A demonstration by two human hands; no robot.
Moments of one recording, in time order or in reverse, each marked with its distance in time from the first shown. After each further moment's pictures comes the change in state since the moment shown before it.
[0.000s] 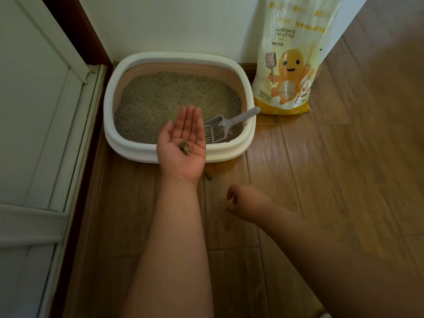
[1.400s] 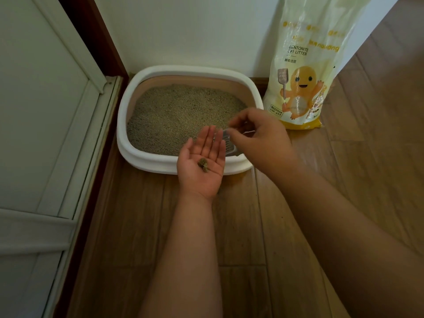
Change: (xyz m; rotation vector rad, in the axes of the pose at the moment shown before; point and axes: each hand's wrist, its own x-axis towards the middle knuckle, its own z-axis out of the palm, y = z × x) left_hand 0.009 -0.017 -0.010 0.106 0.071 -0.039; right_hand -0.020 -0.073 -0.144 0.585 0.662 -0.453
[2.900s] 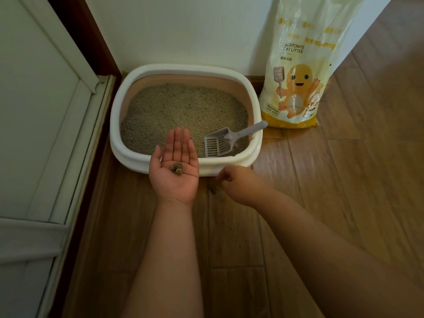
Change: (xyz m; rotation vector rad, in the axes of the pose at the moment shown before) left_hand -0.006 0.031 -0.020 -0.199 -0.025 0.130; right_hand -0.030 0.062 0.047 -0.360 -0.526 0.364
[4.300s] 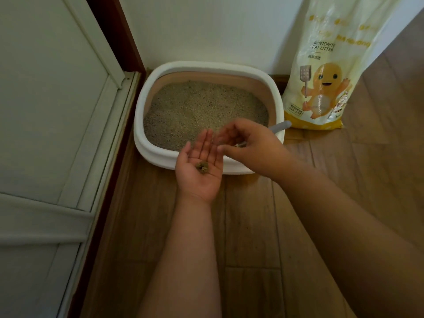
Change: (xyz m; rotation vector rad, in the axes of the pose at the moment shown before) left_hand 0.000 0.001 -0.004 0.169 0.078 -0.062; right_hand 0.004 -0.052 -0.042 0.303 0.185 -0.458
